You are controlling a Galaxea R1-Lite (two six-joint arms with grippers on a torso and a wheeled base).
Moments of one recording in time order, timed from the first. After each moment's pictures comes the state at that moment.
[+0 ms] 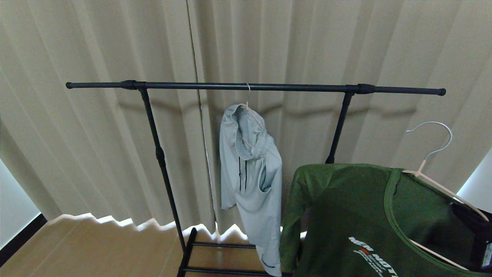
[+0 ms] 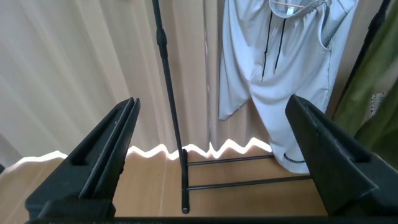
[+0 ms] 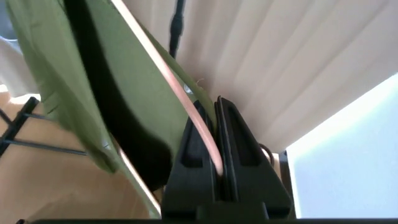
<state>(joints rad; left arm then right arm) 0.00 0.00 0.00 0.01 -0.10 0.10 0.13 0.98 -0.21 -0.50 -0.18 -0.14</state>
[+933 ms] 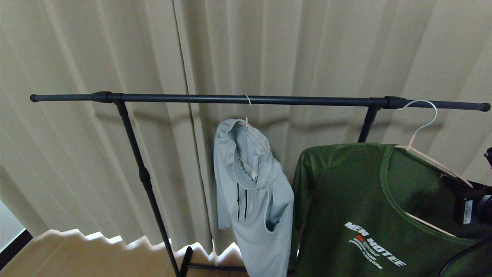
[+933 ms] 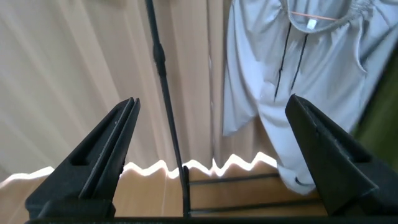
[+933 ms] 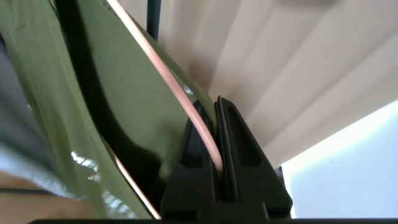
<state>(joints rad) 0.00 0.00 0.00 0.01 -0.10 0.10 0.08 1.18 -0.37 -0.51 -0.20 -0.14</state>
